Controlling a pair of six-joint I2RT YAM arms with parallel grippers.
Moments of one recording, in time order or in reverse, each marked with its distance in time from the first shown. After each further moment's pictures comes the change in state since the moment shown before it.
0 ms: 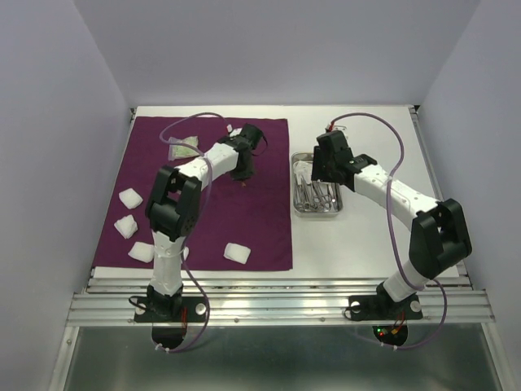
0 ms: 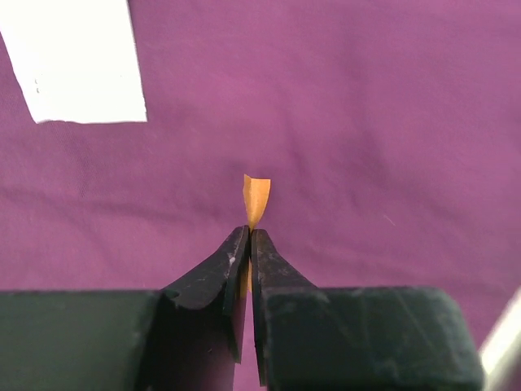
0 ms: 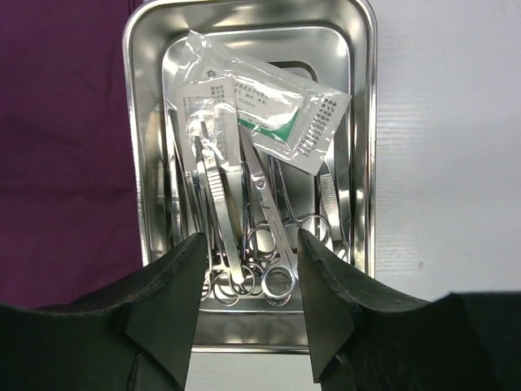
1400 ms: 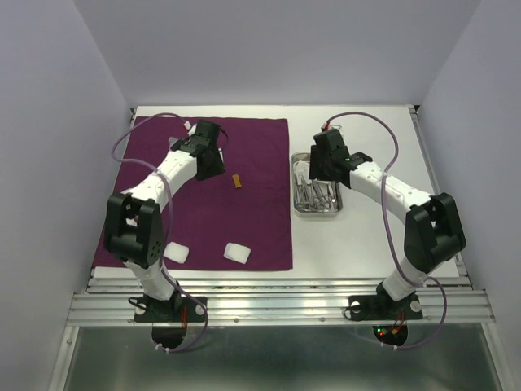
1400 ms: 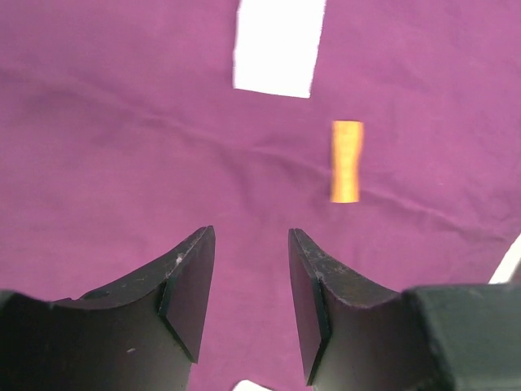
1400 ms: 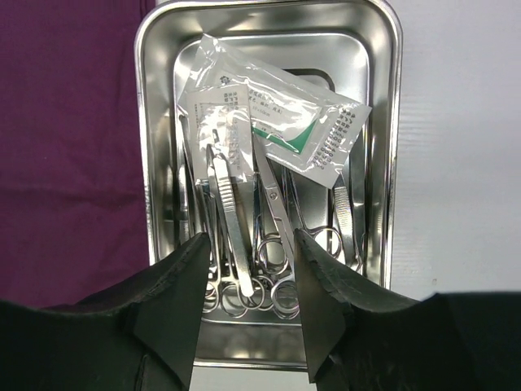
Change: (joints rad) left arm 0.202 -0.423 -0.294 0.036 0.077 0.038; right arm 0.000 0.059 0.023 0.015 -0.023 -0.011
